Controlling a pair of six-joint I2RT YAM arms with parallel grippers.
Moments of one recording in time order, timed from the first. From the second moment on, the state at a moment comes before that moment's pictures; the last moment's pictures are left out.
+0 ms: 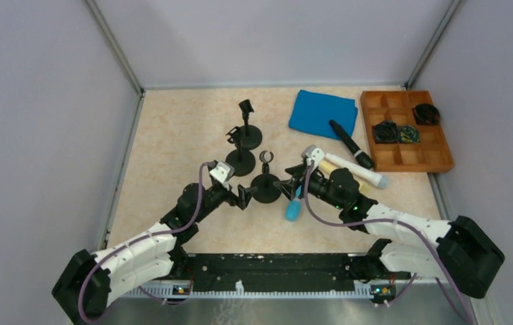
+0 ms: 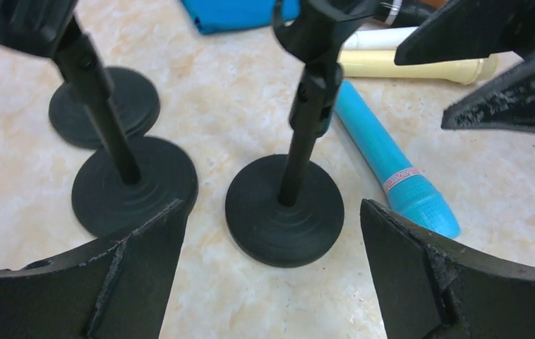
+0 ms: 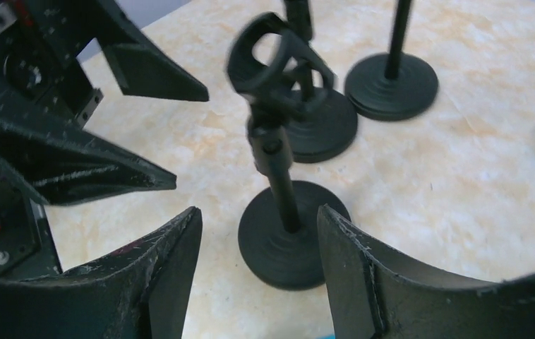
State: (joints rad) left arm -0.70 0.81 0.24 0.45 0.03 -0.14; right arm 0.80 1.14 0.41 0.65 -0.19 0.11
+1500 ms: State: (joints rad) left arm -0.75 0.61 0.28 0.38 -0.04 -0.11; right arm 0.79 1.56 0.80 -0.28 0.38 0.77
